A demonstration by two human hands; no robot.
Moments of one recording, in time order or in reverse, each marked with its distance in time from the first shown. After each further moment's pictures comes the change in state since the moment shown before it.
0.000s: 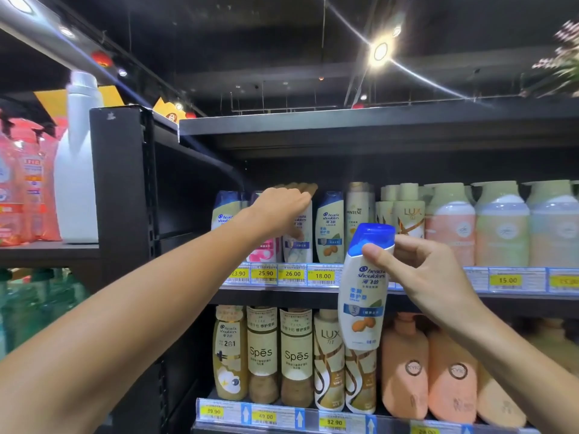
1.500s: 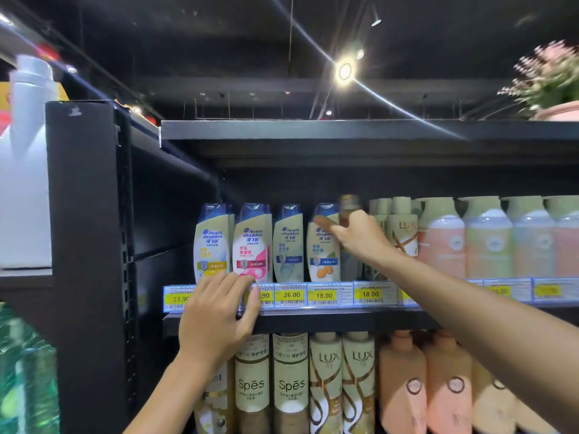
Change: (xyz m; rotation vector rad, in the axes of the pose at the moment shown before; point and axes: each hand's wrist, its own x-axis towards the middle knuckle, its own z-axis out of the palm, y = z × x) left_hand -0.121 0.009 0.135 -0.417 0.796 -0.196; right_hand 0.134 0.036 0.048 -0.578 0.092 0.263
